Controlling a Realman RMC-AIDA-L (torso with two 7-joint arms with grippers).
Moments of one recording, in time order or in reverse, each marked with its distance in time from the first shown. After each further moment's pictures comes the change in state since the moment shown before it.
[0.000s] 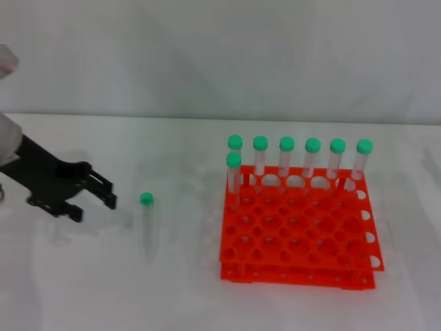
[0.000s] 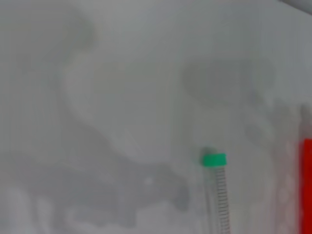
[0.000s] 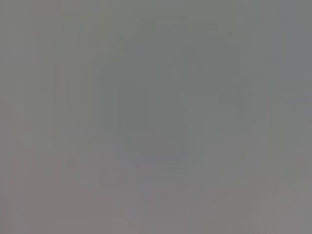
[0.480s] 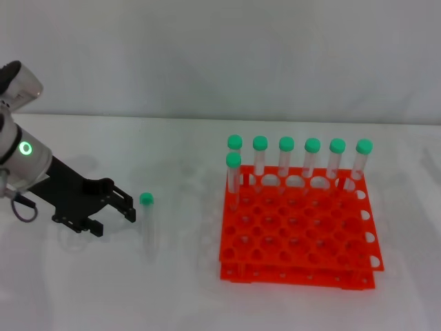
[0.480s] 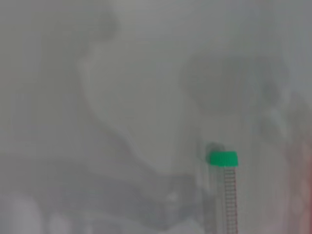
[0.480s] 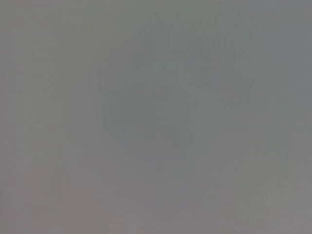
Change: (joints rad) left arm -0.030 -0.052 0.001 -0.138 0.023 -0.147 -0.025; right arm -0.003 -0.013 -0.014 0.000 -0.015 -0.004 0.000
